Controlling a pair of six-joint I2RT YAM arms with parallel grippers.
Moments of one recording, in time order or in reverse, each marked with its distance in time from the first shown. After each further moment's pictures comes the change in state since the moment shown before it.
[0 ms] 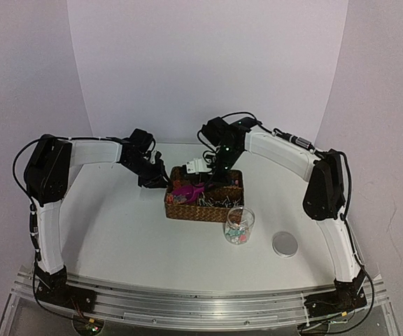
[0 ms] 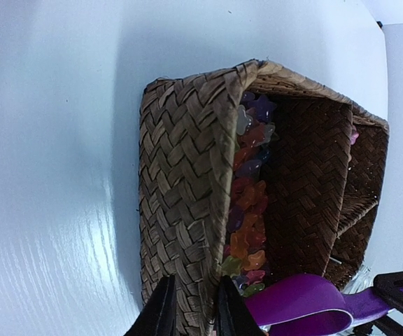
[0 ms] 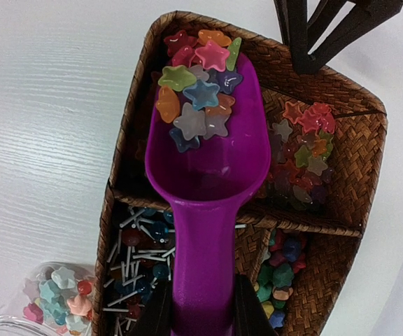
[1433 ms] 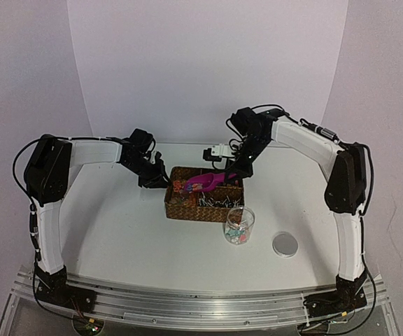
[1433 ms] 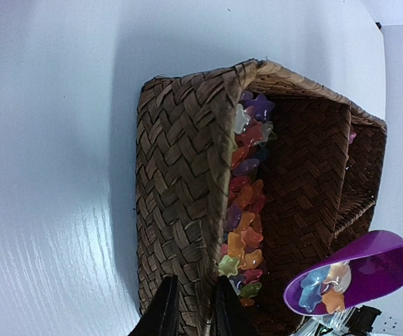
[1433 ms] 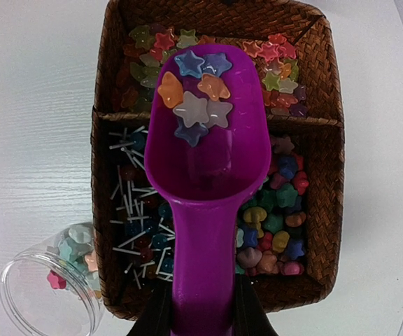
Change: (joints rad) left arm 0.000 0.000 -0.001 0.001 0.009 -0.015; right arm -0.140 -0.164 -0.177 0.009 -0.097 0.119
